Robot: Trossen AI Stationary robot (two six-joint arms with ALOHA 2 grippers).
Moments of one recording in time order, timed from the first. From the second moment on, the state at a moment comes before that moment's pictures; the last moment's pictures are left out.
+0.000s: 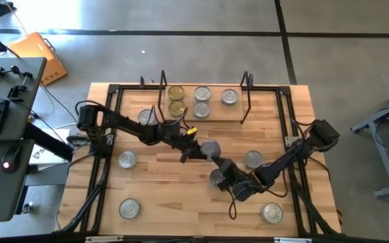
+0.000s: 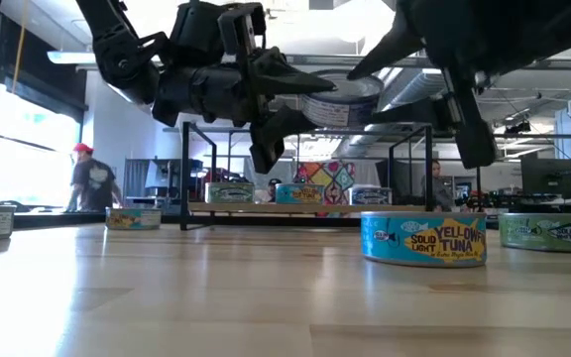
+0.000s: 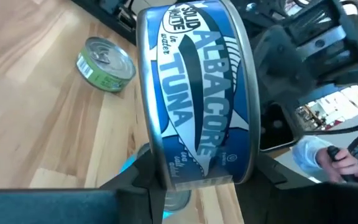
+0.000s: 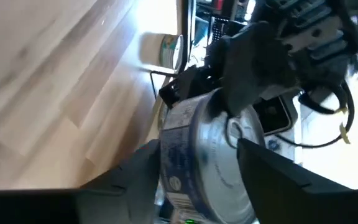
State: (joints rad) left arm 0.06 1.82 0.78 0.82 0.43 -0.65; right arm 0.59 1.75 0.81 0.39 1.20 -1.17
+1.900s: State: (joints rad) left arm 0.16 1.77 0.79 0.86 0.43 -0.53; right arm 0.60 1.74 0.81 0.01 1.17 -0.46
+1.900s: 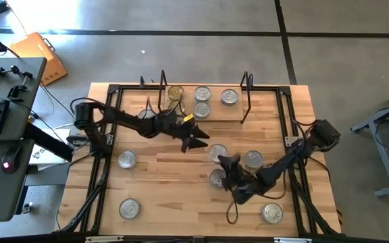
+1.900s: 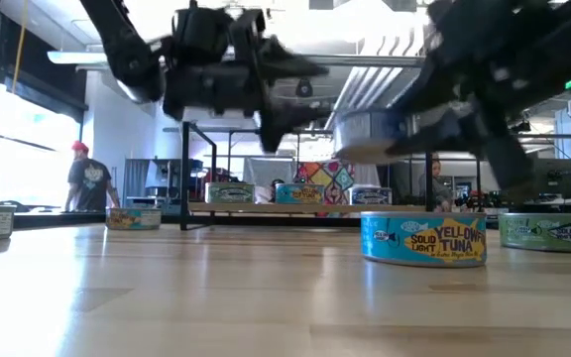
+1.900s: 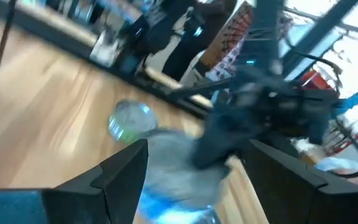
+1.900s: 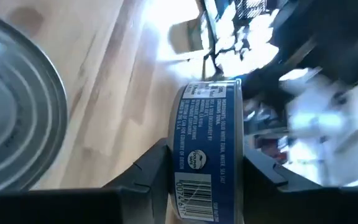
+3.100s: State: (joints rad) left arm -0.39 1.41 0.84 0.20 -0.65 -0.05; right arm -0.04 1.74 0.93 -0.43 0.84 -0.13
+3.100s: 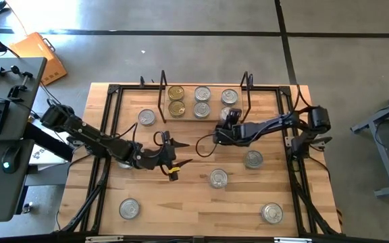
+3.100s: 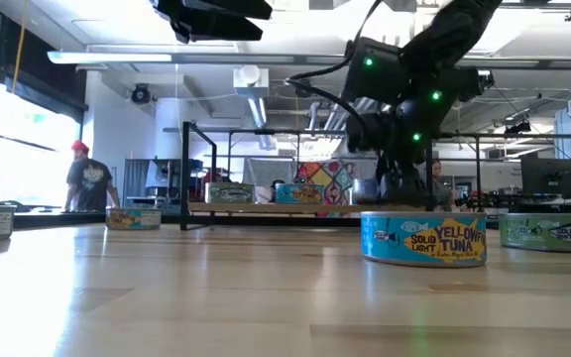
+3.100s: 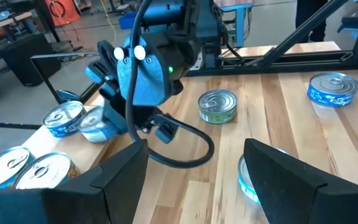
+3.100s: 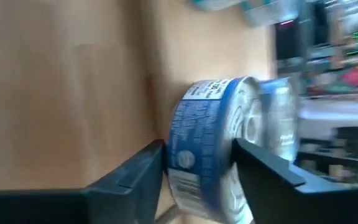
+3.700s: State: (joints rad) left arm -0.39 1.41 0.84 0.20 -0.65 -0.05; right arm -0.10 1.74 1.04 -0.69 0.81 0.13
